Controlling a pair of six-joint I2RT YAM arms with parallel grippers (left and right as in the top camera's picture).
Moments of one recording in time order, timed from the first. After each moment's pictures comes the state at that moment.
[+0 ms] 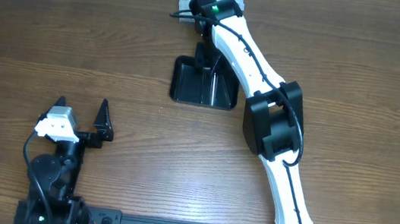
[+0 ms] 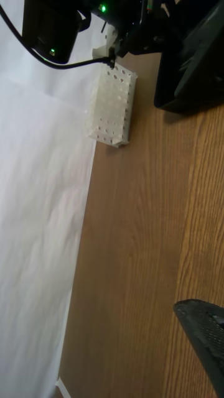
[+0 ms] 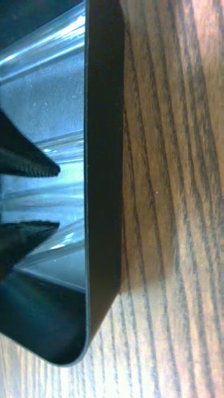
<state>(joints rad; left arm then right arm) 0.02 0.01 0.01 -0.07 0.02 -0.17 0.49 2.49 2.26 -1.36 0.05 0.49</state>
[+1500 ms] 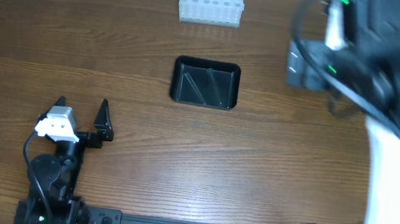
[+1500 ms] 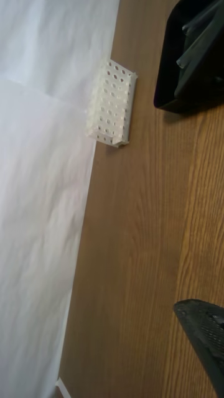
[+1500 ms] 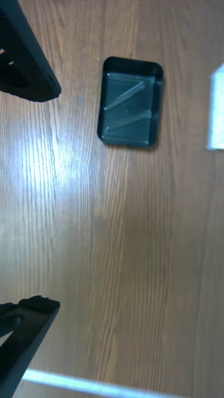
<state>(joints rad) 0.02 0.01 0.01 -0.07 0.02 -0.17 0.24 1.53 2.23 -1.68 0.16 0.14</state>
